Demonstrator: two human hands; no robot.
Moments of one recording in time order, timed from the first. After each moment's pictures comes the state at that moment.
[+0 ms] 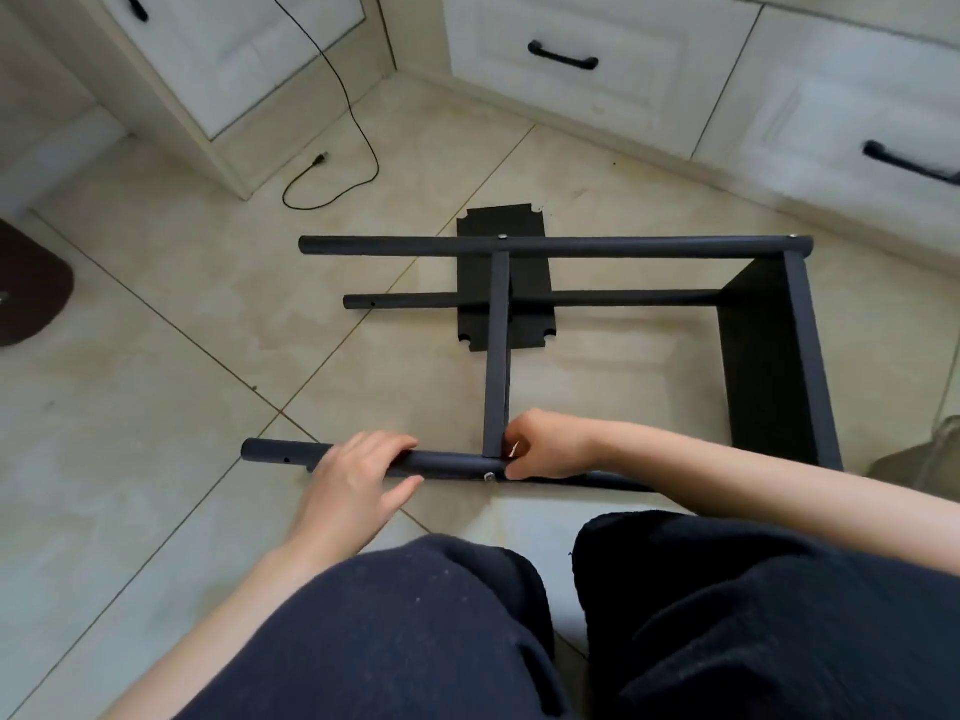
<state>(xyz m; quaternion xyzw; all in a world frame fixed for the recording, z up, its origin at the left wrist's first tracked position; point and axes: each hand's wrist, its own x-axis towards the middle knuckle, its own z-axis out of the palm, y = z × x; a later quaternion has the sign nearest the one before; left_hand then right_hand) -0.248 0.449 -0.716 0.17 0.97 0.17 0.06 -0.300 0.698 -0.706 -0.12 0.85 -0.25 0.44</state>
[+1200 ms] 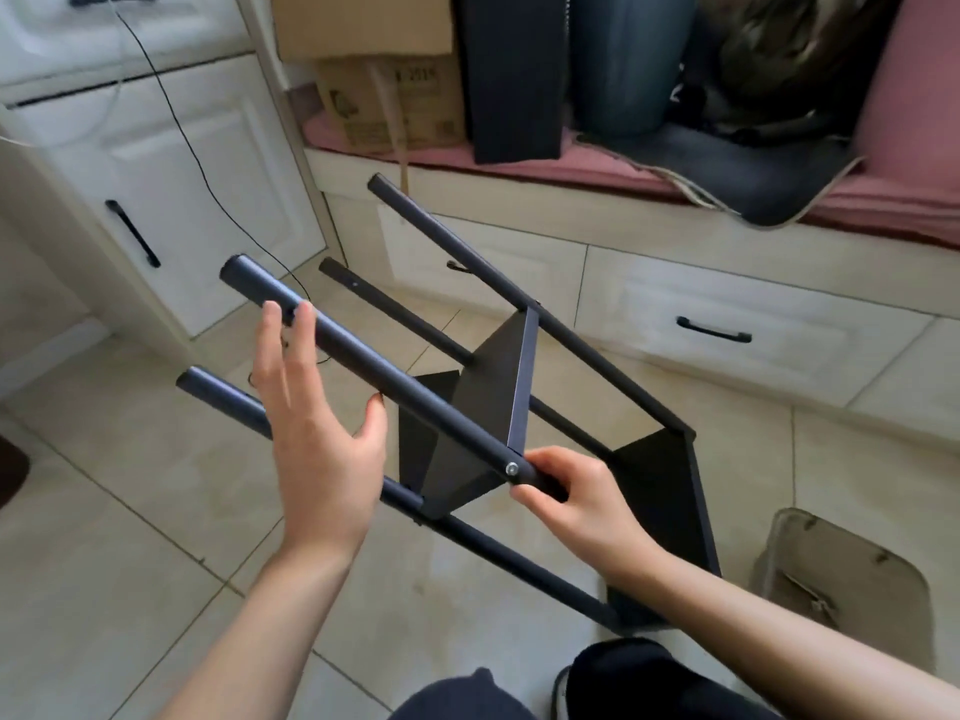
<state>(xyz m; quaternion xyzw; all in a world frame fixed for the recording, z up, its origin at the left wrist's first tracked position) -0.293 0.570 -0.522 0.12 0.83 0.43 -0.33 -0.242 0.785 -0.590 -0.01 0.85 -0.52 -0.04</state>
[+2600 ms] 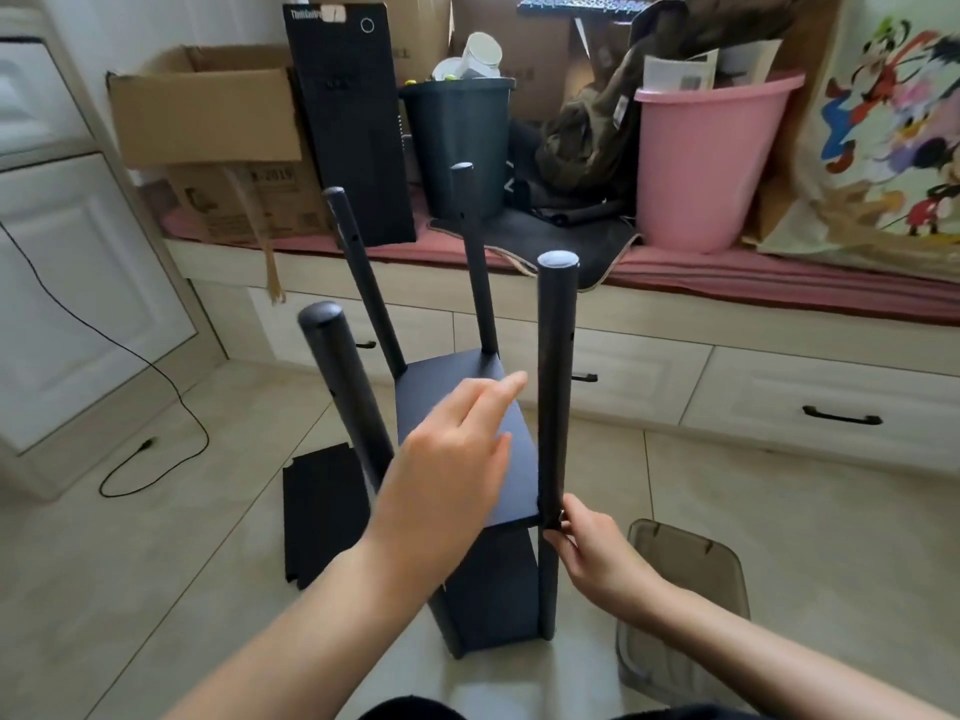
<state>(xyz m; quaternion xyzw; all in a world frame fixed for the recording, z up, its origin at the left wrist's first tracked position) -0.237 0.739 -0.453 0.43 0.79 0.34 -0.28 -0.172 0.928 -0.599 0.07 0.91 -0.41 -0.05</state>
